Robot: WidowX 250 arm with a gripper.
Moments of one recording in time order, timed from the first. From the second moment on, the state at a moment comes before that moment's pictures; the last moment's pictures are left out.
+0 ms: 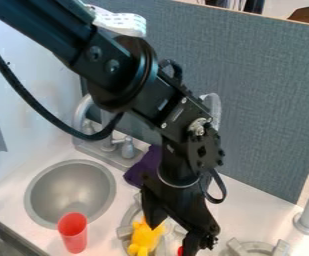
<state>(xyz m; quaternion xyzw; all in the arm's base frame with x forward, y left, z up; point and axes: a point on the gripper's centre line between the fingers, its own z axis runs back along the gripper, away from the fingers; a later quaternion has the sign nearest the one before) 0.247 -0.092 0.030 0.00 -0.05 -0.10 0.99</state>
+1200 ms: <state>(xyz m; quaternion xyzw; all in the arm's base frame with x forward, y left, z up) 0.258 -0.090 -0.013 0.00 0.03 -0.12 0.99</state>
